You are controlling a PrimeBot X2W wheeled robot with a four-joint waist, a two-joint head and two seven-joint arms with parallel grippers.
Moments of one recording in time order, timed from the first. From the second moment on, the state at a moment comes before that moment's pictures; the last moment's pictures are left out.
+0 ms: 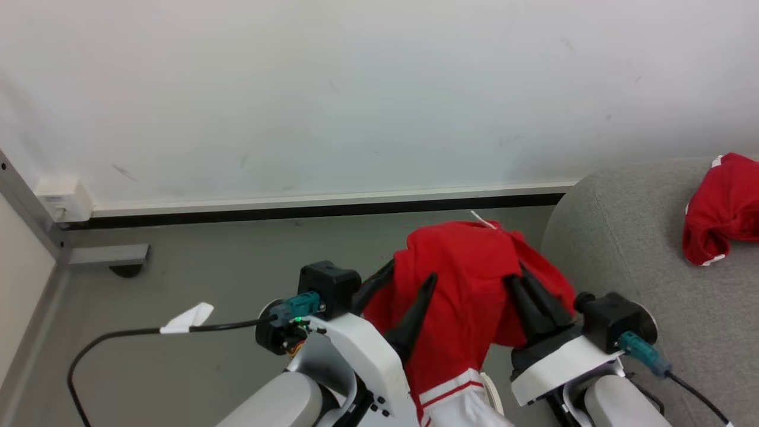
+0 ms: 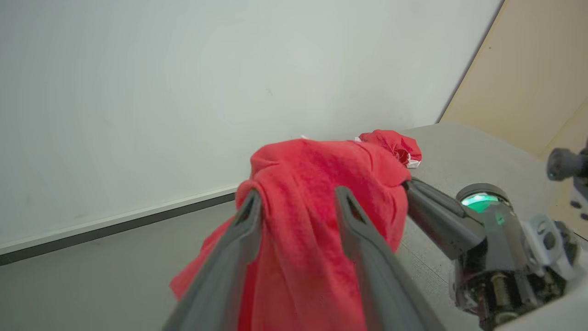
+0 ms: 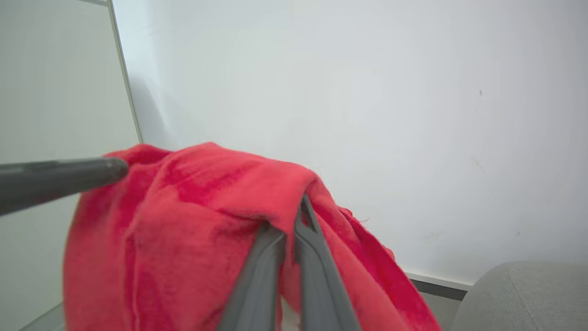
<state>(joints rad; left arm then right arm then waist) -0.49 0.25 -0.78 0.04 -0.64 0.20 0.07 -0.38 -0.05 0.42 0.42 0.35 0.13 -0.26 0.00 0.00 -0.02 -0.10</state>
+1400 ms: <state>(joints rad) -0.63 0.26 -0.84 0.01 -0.57 0.16 0.08 -0.62 -0.14 -0.07 0.28 0.37 0.13 -0.23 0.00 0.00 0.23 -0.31</state>
